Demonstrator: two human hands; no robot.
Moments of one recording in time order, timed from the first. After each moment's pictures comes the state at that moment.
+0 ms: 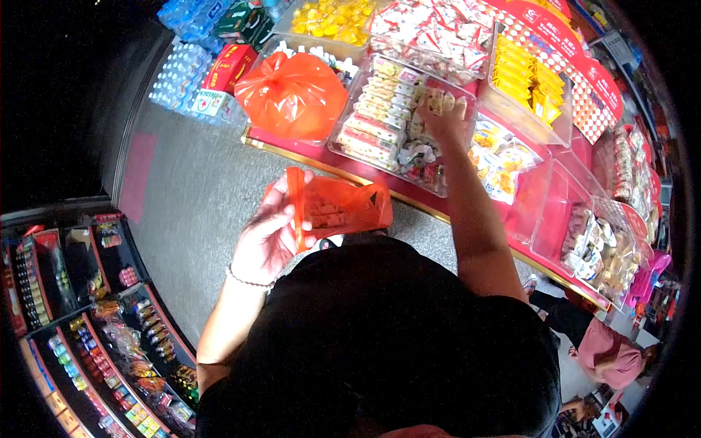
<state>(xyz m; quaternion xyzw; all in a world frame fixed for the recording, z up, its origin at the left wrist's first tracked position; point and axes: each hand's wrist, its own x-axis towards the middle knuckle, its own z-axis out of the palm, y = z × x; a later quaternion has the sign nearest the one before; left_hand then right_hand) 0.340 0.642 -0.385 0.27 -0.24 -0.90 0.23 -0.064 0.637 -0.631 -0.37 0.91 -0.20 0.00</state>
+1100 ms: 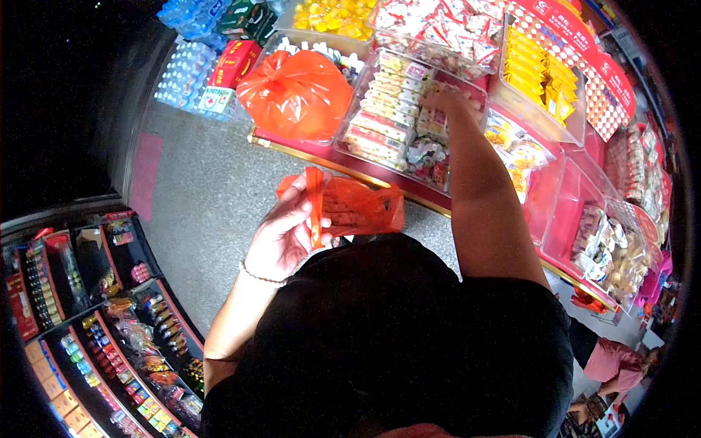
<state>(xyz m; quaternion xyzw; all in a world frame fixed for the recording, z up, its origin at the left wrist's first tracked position) 0.324 0.633 -0.395 0.31 -0.22 -0.91 0.17 -0.079 0.603 -0.552 -0.40 0.89 0.02 0.23</state>
